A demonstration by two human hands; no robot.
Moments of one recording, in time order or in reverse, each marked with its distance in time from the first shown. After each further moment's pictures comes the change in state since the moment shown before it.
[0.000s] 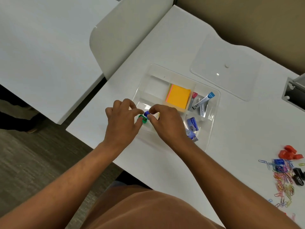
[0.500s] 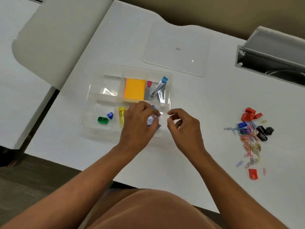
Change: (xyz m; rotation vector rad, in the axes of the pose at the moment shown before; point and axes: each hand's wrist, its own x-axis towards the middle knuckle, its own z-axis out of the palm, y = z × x) left_hand -0.017 0.155 0.035 -0.340 -0.113 0.236; right_hand -0.107 0.114 -0.085 0.269 0.319 0.324
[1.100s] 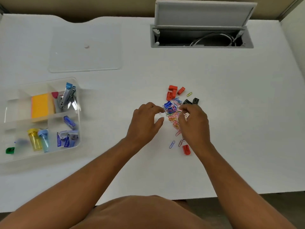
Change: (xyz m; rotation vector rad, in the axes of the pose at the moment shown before) left_hand 0.012 0.200 0.201 0.030 -0.394 0.270; right_hand -0.023 0.217 -0.196 -0.169 0.362 0.246
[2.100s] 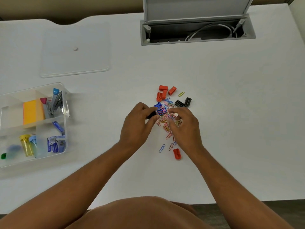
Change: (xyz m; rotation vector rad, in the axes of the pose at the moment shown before) left_hand 0.017 0.015 0.027 -0.031 0.056 -0.093; right_hand 0.012 0.044 0.008 0.270 -0.145 -0.024
